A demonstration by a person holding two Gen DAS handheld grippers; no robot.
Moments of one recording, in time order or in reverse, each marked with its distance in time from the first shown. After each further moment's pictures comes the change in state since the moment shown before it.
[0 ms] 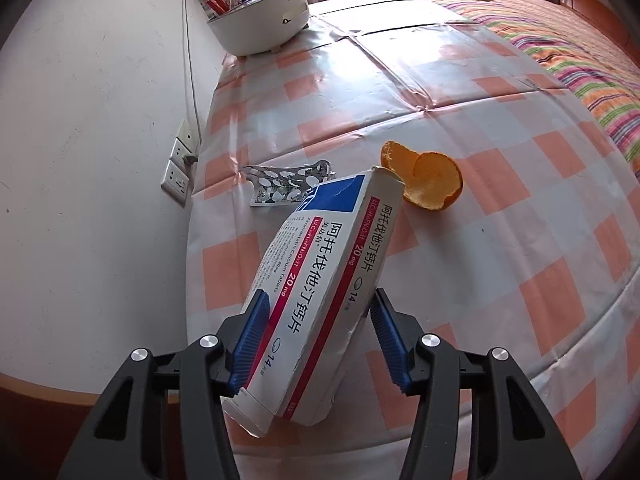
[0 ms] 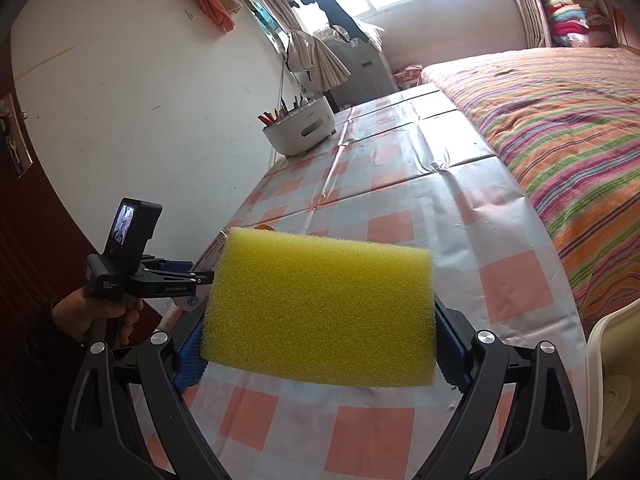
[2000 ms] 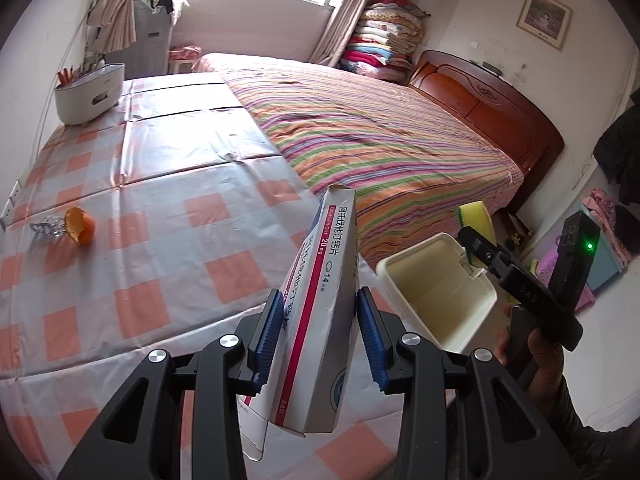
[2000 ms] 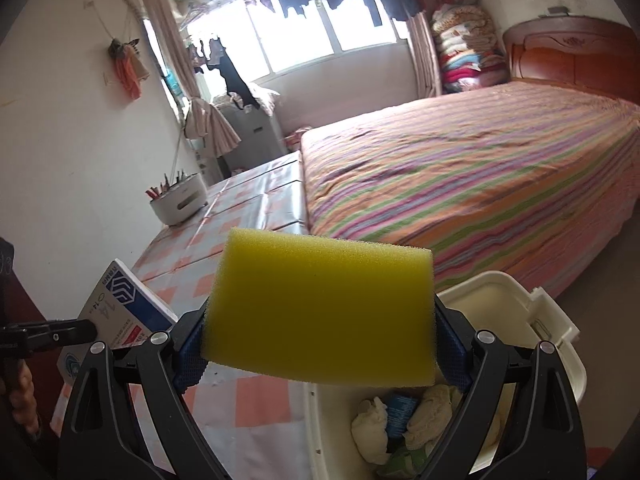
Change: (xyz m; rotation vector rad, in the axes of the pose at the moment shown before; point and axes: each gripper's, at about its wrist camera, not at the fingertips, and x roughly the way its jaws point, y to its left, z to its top) left arm -0.162 -0.187 -0.038 -0.016 -0.299 -0.674; right arm -0.154 -0.139 -0.012 0.071 -0.244 -0.382
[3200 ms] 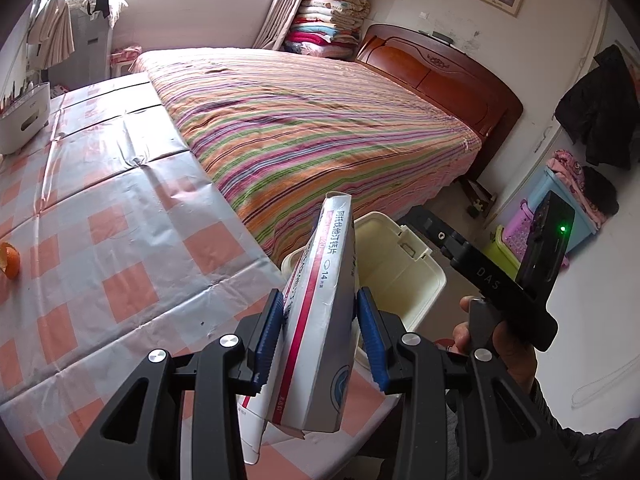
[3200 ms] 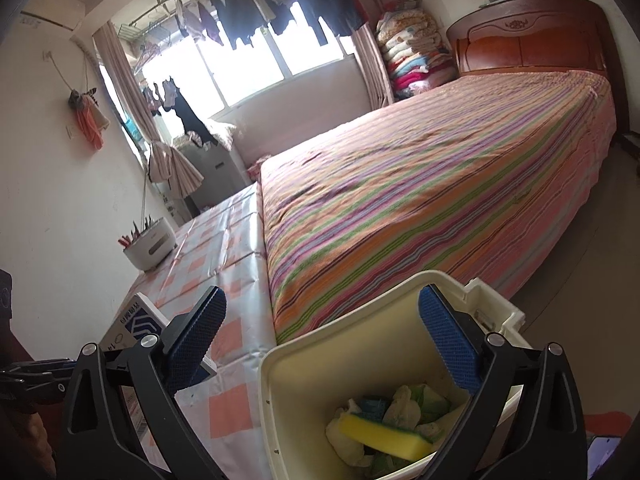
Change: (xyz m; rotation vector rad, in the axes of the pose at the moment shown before) left arm 0.039 -0.081 0.008 0.114 0.068 -0.131; right arm -0.045 -0.036 -0.004 0.159 -0.088 -0.092
